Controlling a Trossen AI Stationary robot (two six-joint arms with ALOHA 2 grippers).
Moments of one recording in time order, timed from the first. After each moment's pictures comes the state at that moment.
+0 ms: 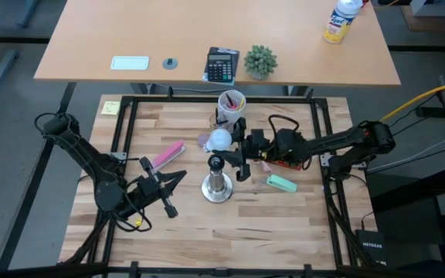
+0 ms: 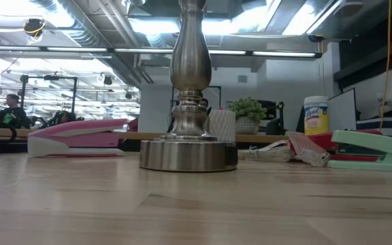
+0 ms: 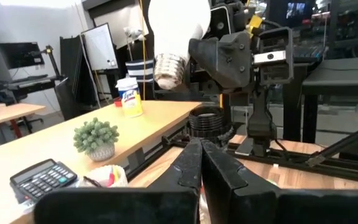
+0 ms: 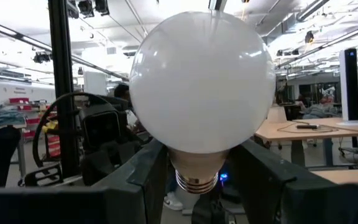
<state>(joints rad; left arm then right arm) -0.77 1.32 0.96 0.57 -1.37 0.29 0.11 1.52 1.04 0.88 0.05 0.05</state>
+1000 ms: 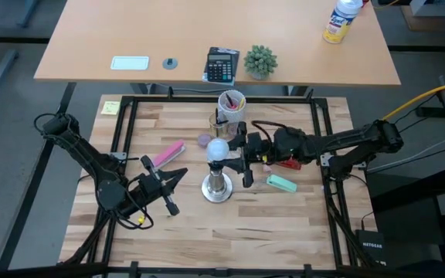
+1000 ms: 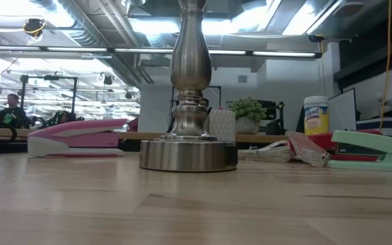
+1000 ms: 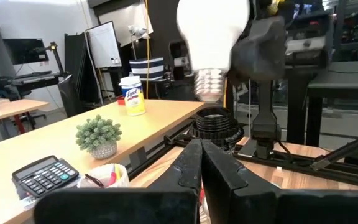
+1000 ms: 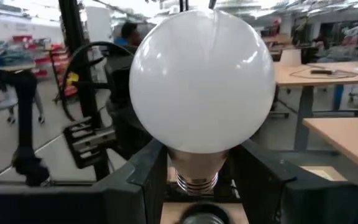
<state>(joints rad) -0.75 1.32 0.96 0.56 -1.37 0.26 0.16 1.43 1.19 0.35 0.04 0.06</state>
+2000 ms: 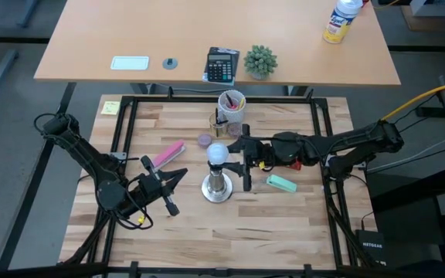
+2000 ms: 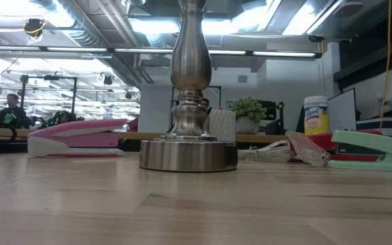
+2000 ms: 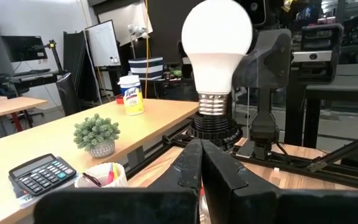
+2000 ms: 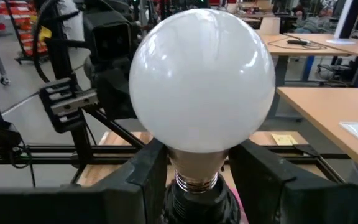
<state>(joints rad) -0.75 1.32 0.96 0.56 -1.37 0.24 0.22 1.43 1.29 0.07 0.19 0.02</state>
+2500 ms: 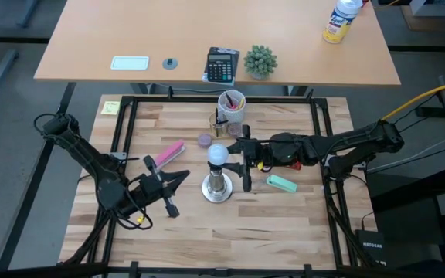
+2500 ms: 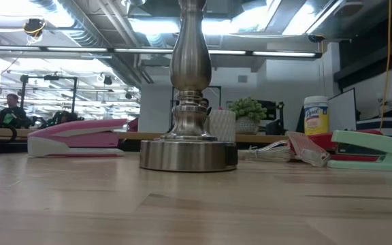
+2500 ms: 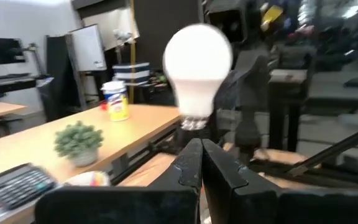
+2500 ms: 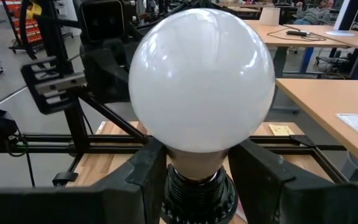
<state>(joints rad) -0.74 1.32 0.95 0.60 -1.29 0.26 0.22 1.43 1.29 0.02 0.20 0.02</state>
